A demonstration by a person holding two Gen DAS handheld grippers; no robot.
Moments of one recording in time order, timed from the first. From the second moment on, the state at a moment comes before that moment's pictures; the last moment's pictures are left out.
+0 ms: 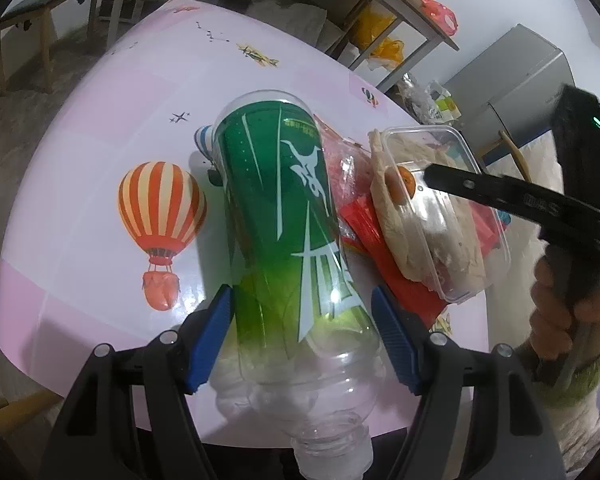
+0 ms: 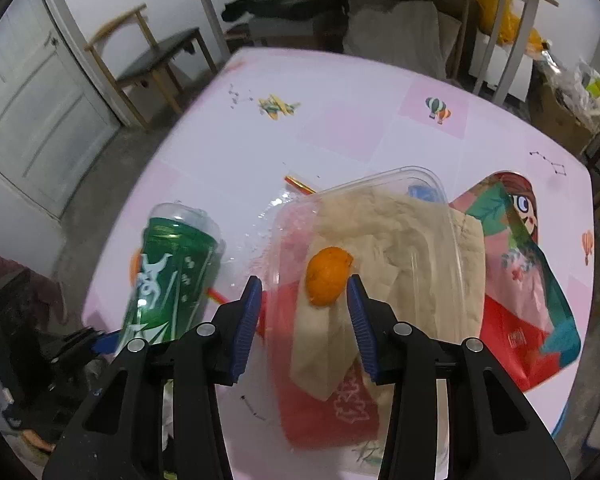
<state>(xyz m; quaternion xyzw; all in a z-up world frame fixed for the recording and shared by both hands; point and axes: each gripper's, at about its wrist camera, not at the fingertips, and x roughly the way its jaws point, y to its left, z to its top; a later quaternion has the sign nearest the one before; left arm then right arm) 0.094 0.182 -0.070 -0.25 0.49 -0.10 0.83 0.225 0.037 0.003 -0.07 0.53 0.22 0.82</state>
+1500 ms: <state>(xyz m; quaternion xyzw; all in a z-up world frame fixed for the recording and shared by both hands) 0.100 0.177 -0.073 -0.26 0.50 -0.10 0.82 0.177 -0.003 0.034 0.05 0.47 0.23 0.85</state>
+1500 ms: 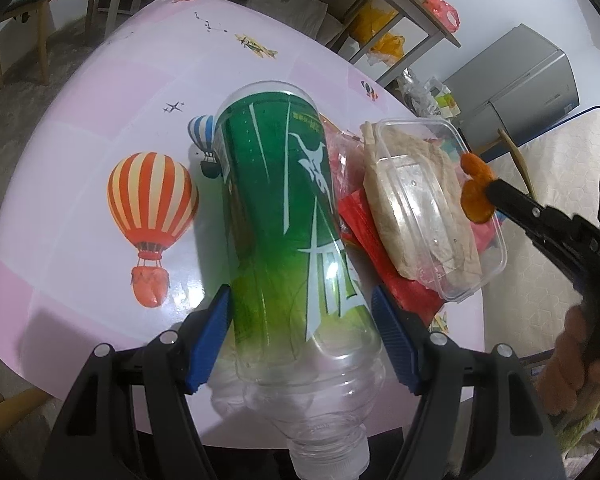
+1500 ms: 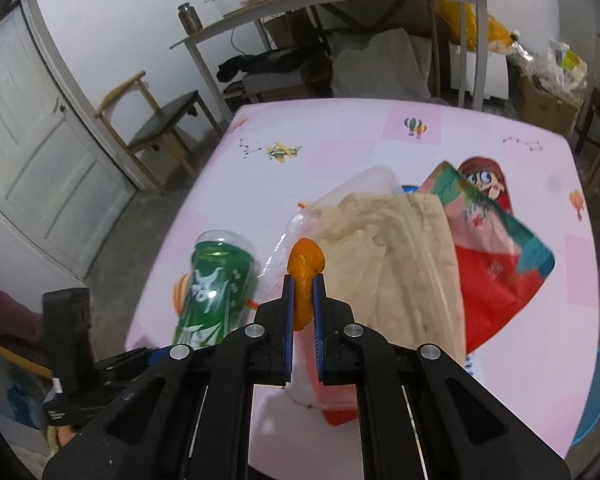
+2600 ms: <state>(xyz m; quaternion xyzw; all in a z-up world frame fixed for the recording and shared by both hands) 0.089 0.189 -0.071 -0.27 0.49 -0.06 0.83 0.144 -0.038 0.013 0.12 0.47 0.24 0.84</state>
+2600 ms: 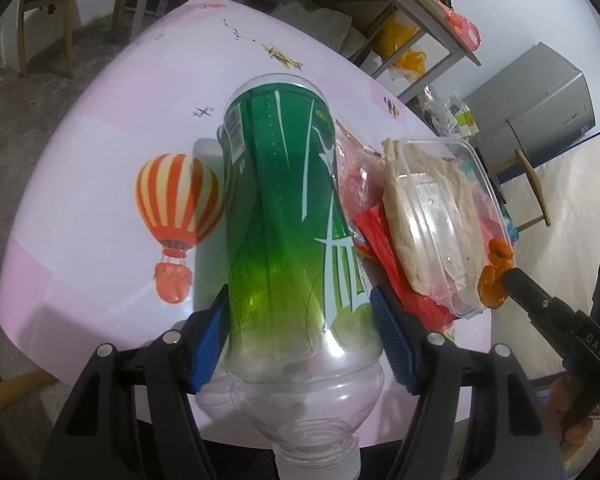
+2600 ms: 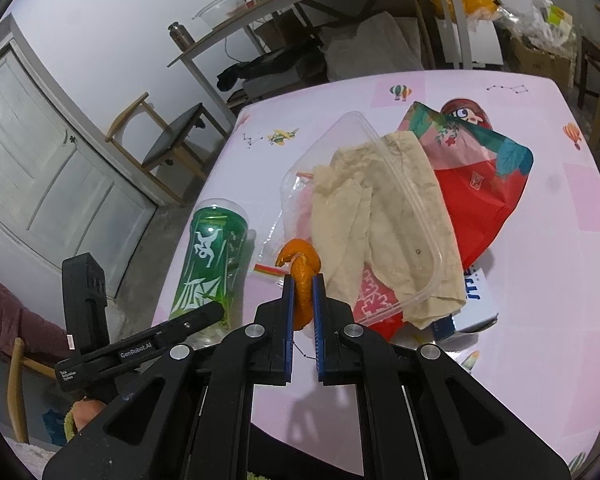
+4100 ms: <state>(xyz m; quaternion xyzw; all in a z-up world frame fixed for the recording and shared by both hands) 0.065 0.185 -0.025 -0.27 0.43 -0.07 0.86 0.134 -0.038 0.017 0.14 0.47 0.25 0.84</state>
